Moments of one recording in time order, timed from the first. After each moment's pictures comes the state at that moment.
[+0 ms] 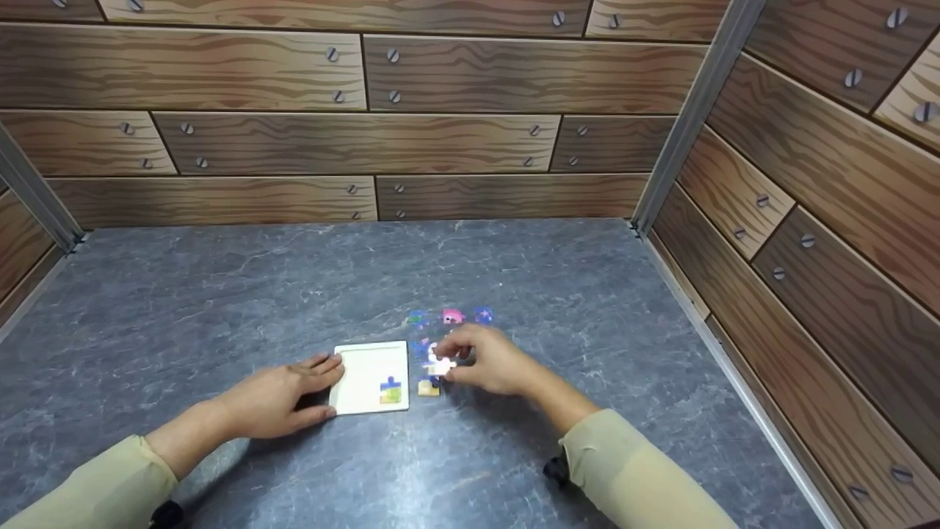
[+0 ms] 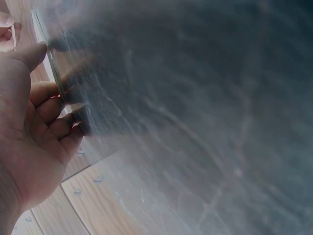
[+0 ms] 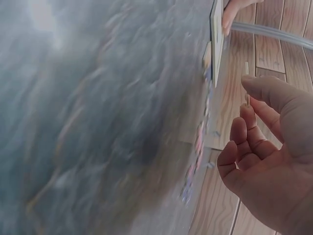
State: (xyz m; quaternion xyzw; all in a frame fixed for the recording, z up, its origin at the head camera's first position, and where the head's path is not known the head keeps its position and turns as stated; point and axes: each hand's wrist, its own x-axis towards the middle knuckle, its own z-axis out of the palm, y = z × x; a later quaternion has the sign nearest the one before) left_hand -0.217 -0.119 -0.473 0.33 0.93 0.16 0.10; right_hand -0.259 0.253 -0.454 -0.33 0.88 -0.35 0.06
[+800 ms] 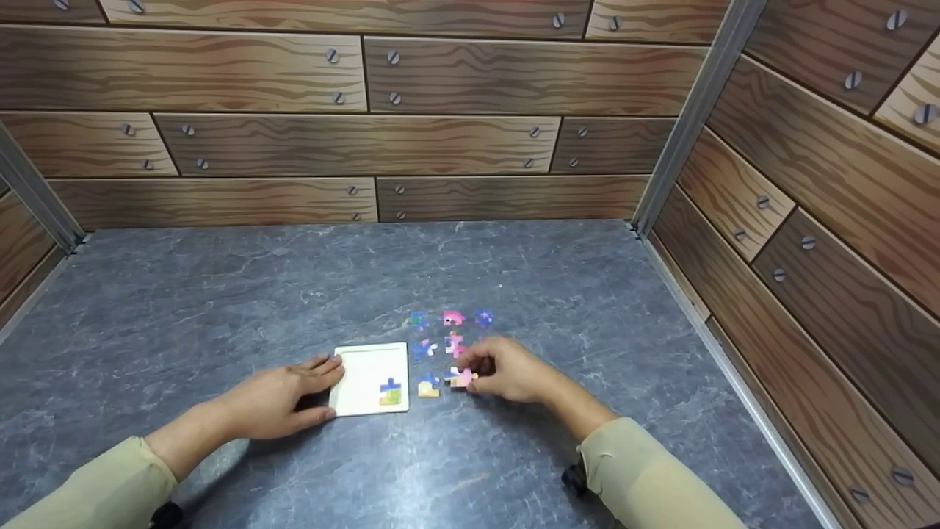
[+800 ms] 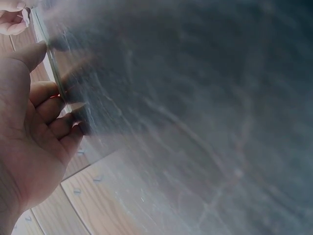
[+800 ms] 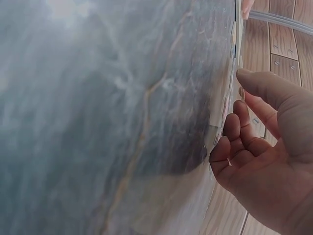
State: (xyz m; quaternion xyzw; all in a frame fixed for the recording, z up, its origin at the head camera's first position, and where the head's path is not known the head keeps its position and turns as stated) left_hand -0.217 -0.120 -0.473 0.33 0.92 0.16 0.10; right_hand -0.259 0.281 -0.469 -0.31 0.87 -0.37 0.11
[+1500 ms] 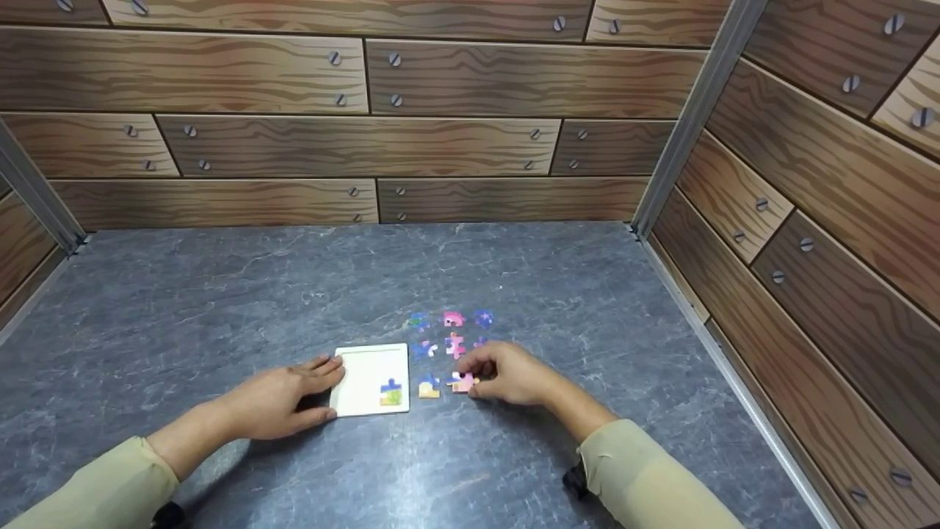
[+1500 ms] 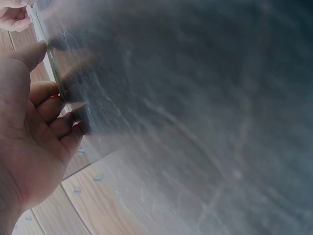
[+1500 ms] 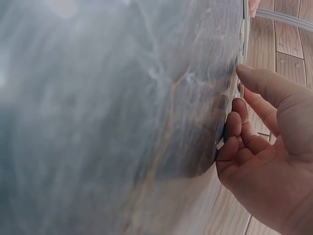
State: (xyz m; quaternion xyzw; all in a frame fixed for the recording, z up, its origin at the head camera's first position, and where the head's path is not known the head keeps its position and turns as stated) left_hand -0.217 -0.119 -0.472 0.33 0.93 0.16 0.10; right_hand -0.258 0.283 -0.471 -0.30 0.88 -0.35 0.13
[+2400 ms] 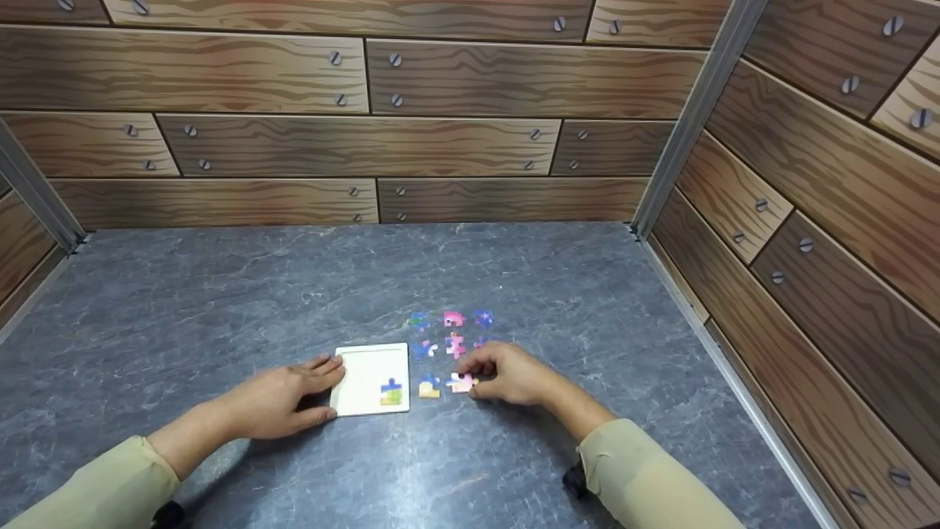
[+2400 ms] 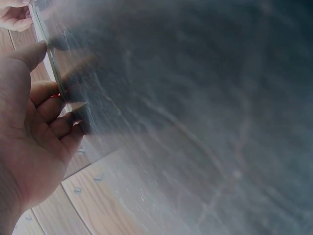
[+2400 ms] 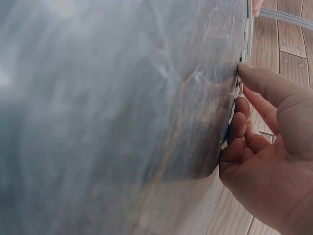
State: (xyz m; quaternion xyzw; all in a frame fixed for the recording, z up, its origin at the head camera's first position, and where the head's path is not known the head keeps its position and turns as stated) left_hand -0.216 -0.120 -0.470 0.33 0.92 0.16 0.10; right_hand -0.256 0.284 -0.471 -0.31 0.87 -0.36 0.13
